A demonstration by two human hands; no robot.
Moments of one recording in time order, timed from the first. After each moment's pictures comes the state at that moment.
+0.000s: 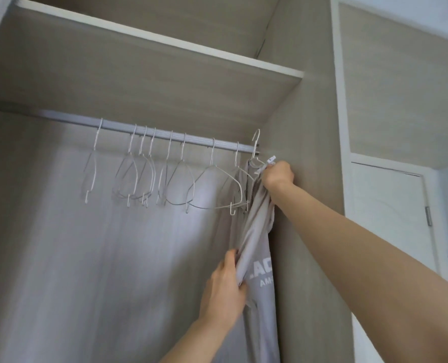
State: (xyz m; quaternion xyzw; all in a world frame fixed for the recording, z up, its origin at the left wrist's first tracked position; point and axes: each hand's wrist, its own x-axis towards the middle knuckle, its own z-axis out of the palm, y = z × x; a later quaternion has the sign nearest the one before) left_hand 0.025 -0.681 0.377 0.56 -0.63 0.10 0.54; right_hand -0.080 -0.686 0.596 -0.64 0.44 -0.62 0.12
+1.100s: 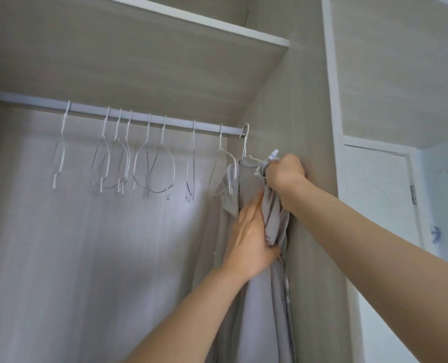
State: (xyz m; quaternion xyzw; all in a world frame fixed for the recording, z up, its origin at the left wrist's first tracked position) left_hand -0.018 -0.719 0.439 0.38 -0.73 0.13 0.55; right_hand -0.111 -0.696 0.562 -0.64 0.44 -0.62 0.11
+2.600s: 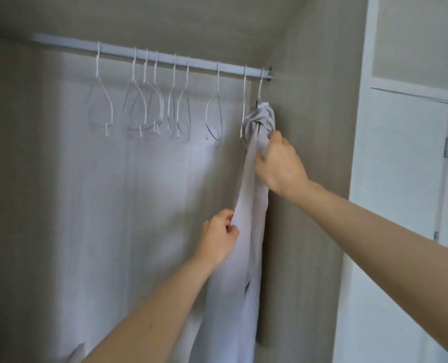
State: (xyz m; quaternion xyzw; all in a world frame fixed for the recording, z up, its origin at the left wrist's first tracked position) left_hand 0.053 -0.660 0.322 0.57 -0.61 0.00 0.55; right_hand -0.084 -0.661 0.468 -0.77 0.41 -0.49 -0.09
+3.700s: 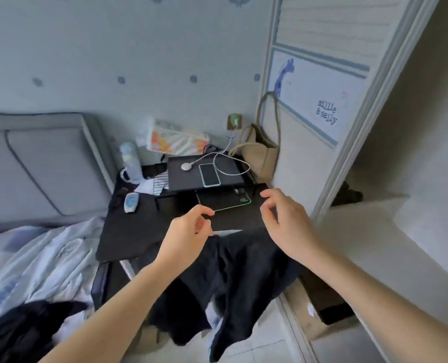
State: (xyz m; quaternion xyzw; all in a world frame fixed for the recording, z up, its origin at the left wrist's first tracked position) left_hand -0.103 -0.083 0.064 0.88 0.07 0.10 0.45; right_hand -0.044 -0.296 0.101 -0.91 -0.25 -0.12 0.31
